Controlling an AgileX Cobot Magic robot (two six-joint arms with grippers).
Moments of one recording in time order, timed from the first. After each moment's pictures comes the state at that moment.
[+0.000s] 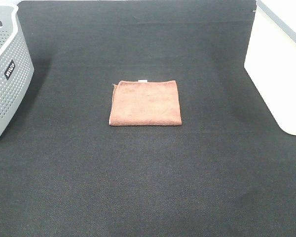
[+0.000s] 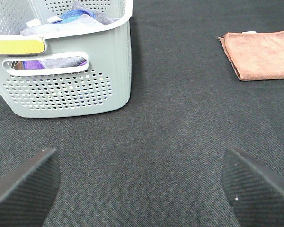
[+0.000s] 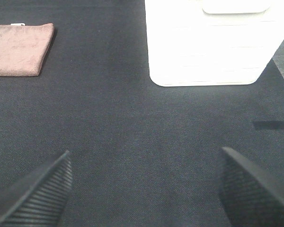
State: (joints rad) left arm 0.01 0.00 -0.51 -0.06 1.05 0.05; right arm 0.03 -0.01 -0.50 -0.07 1.07 0.01
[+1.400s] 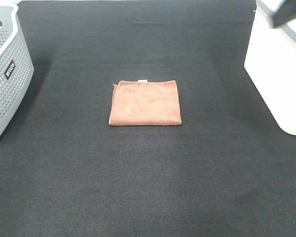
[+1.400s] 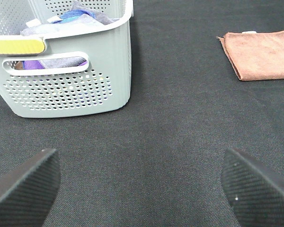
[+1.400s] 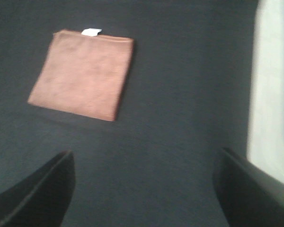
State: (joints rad) left arm 0.01 0.00 -0.51 -0.06 1.05 0.05; right arm 0.17 1.33 -1.23 0.20 0.85 -0.15
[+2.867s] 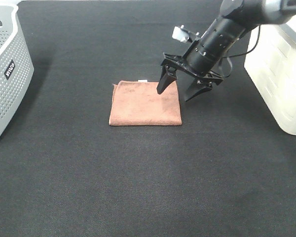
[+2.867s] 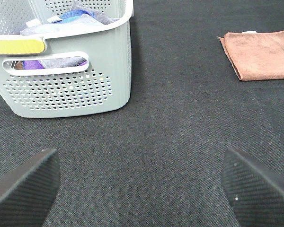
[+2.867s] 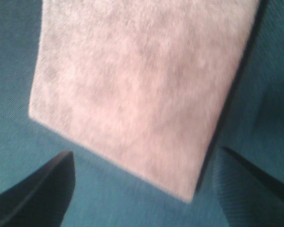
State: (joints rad) left arm 0.01 0.00 -0.51 -0.06 1.05 0.05; right arm 0.27 2.33 -1.85 0.51 0.99 -0.20
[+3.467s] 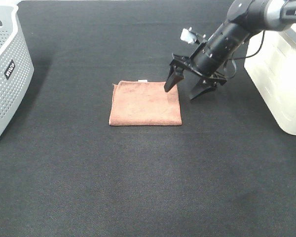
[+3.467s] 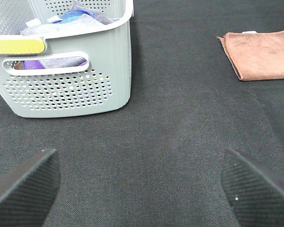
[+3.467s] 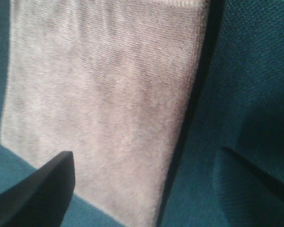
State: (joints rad) left arm 0.01 0.00 -0.51 -0.06 1.05 0.05; right arm 0.21 2.43 -1.94 0.54 1.00 -0.24
